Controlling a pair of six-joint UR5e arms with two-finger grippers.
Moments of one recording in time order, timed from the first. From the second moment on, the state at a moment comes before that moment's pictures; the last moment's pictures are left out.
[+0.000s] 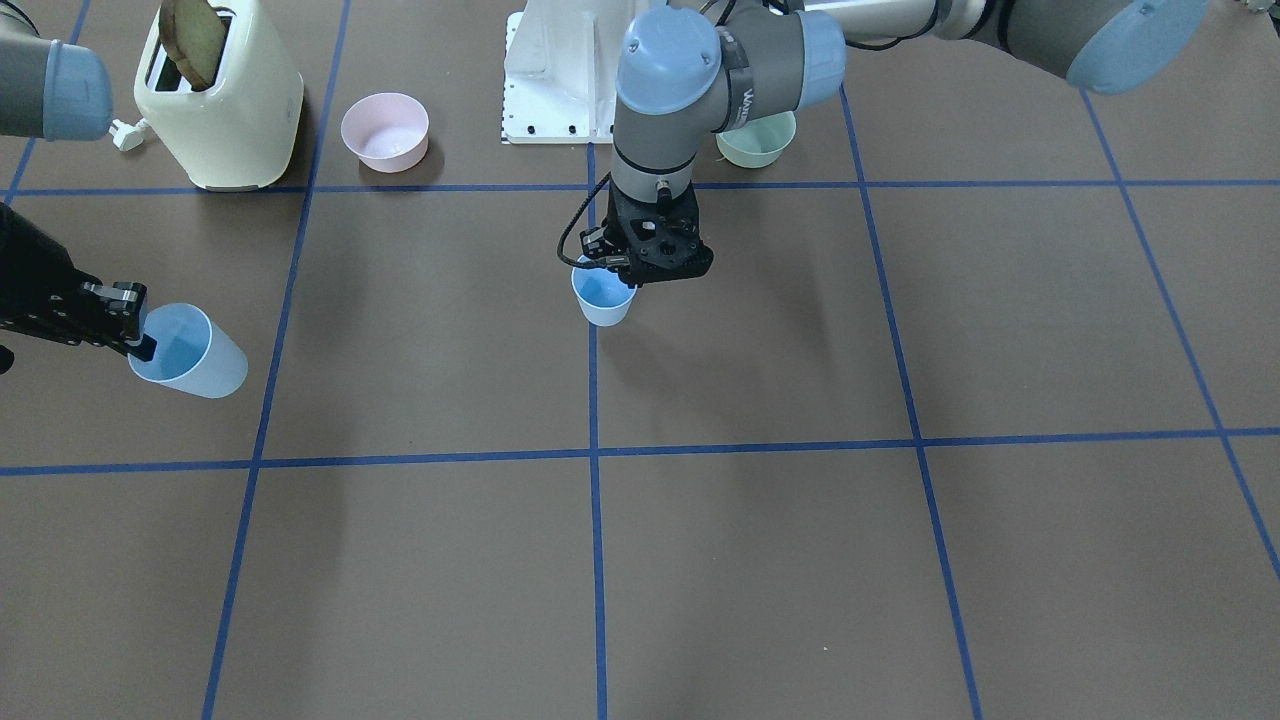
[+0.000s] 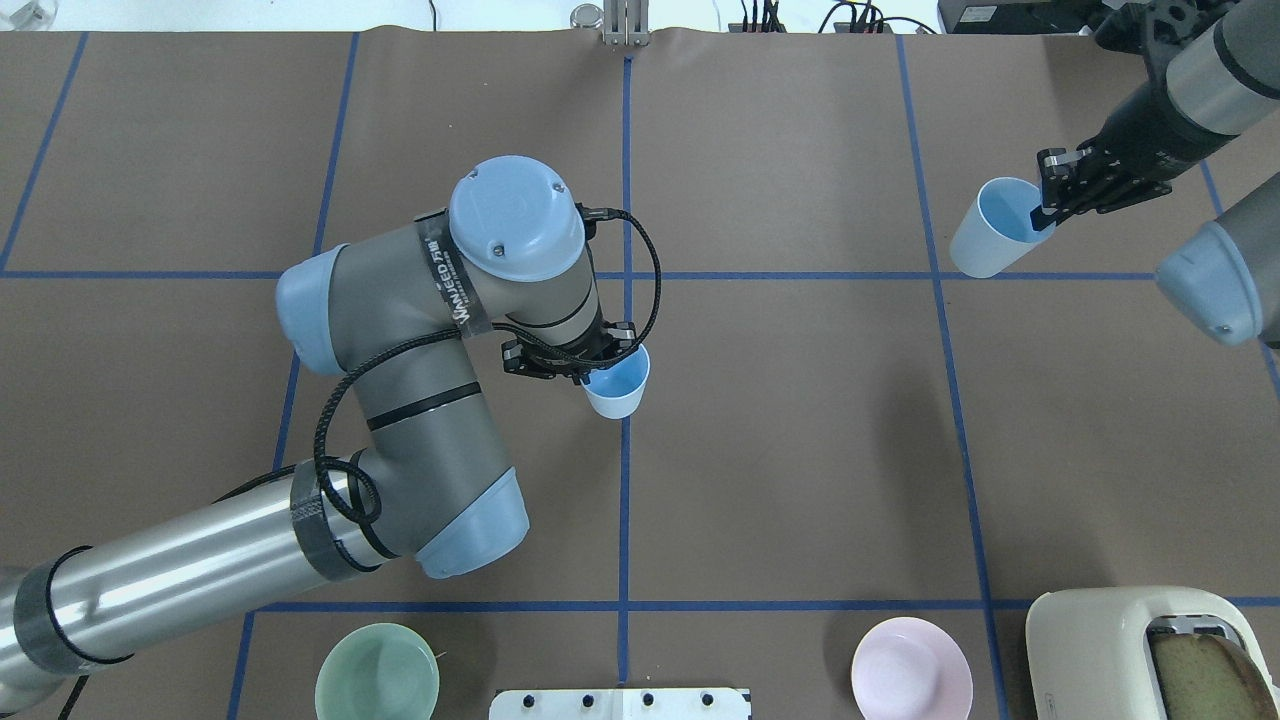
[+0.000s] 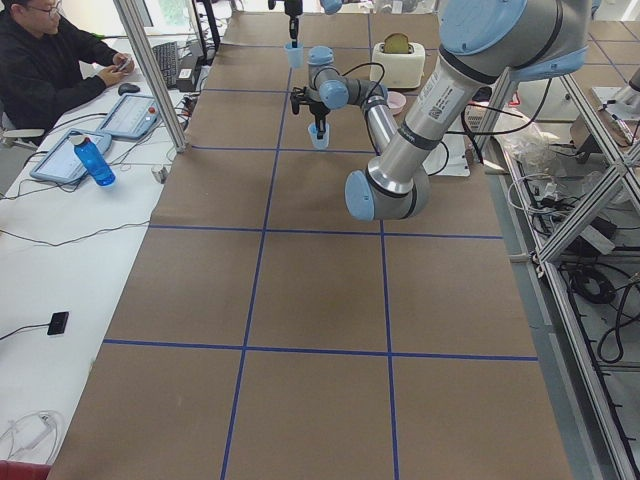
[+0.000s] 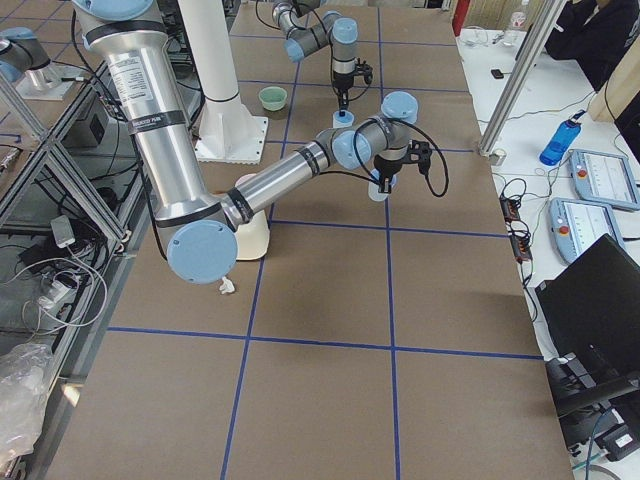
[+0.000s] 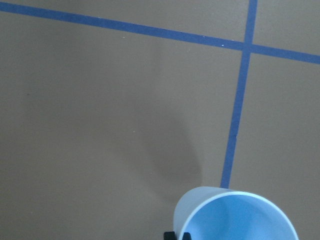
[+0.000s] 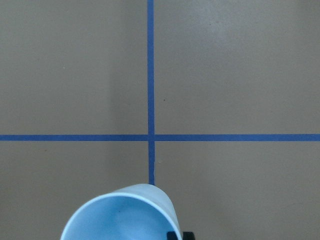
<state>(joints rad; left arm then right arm) -0.53 -2.39 -1.62 -1.51 -1.93 -1.36 1.11 -1.26 1.83 -1.57 2.35 0.73</state>
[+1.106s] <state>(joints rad) -0.52 -2.40 -1.54 -1.56 -1.92 -1.35 1.10 -1.24 1.83 -1.58 2.34 0.75</state>
